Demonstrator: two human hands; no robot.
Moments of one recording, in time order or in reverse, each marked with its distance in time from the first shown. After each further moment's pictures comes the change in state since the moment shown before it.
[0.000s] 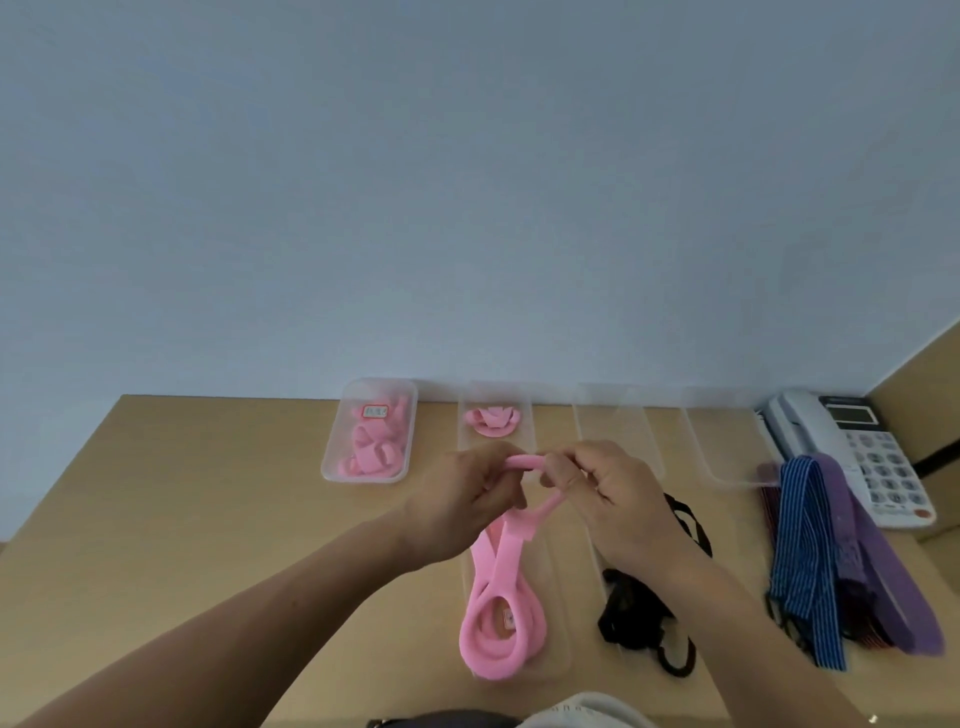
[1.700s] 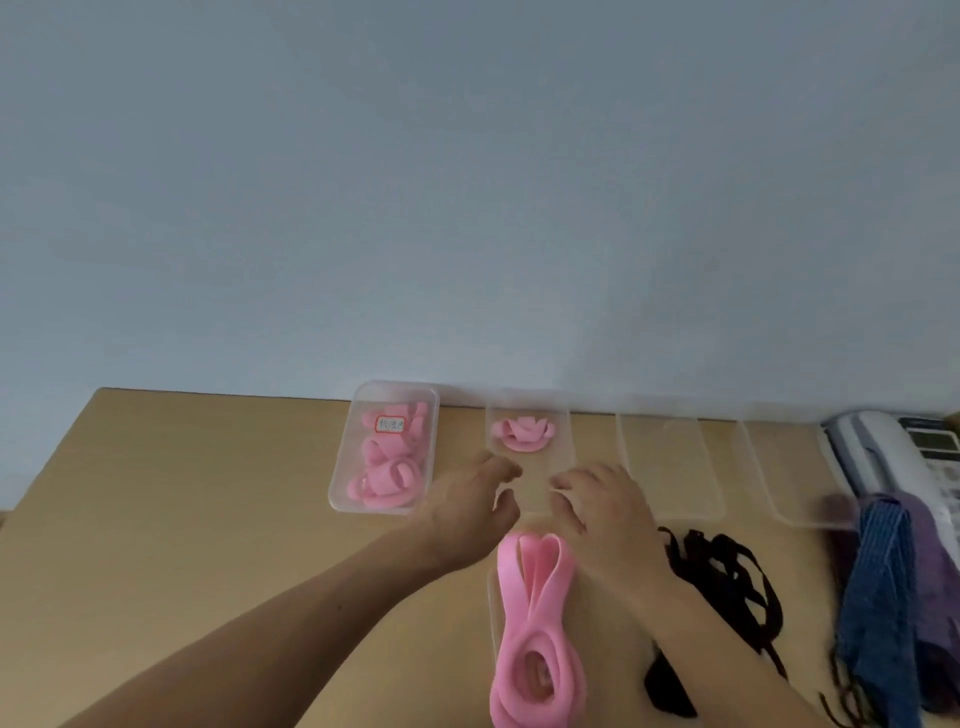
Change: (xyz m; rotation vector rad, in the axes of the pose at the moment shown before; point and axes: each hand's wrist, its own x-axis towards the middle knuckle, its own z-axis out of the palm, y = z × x) left_hand 0.060 -0.098 -0.005 0.350 0.024 -0.133; right_hand 0.066 0.094 0.080 -0.495 0.006 0.033
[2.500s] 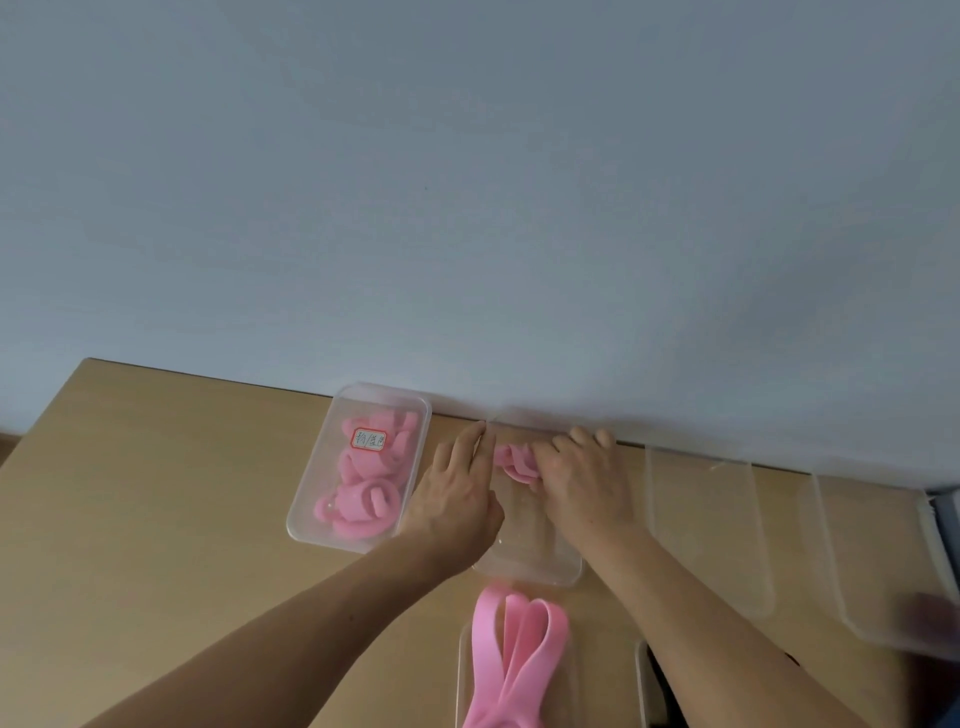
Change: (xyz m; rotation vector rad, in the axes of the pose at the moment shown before) left_hand 0.065 -0.032 0.047 0.274 0.124 -0.215; right_hand 0.115 0.042 0.060 -0.442 -0.118 -0.279
